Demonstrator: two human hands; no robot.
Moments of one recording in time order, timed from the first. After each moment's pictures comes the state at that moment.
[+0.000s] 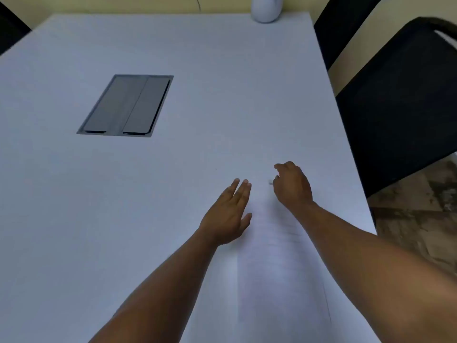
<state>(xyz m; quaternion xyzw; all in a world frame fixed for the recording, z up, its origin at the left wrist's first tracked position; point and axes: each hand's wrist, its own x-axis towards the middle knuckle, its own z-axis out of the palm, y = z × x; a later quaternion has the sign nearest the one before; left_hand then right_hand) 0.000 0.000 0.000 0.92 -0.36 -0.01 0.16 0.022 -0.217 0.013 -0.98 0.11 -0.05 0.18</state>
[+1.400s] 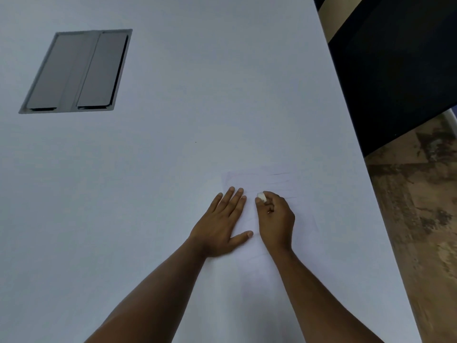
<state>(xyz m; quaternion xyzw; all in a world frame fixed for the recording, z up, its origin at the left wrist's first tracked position) -0.035 0.011 -0.091 0.89 -0.43 -0.13 0.09 -0.093 -0.151 -0.072 -0.82 0.31 -0.16 0.46</state>
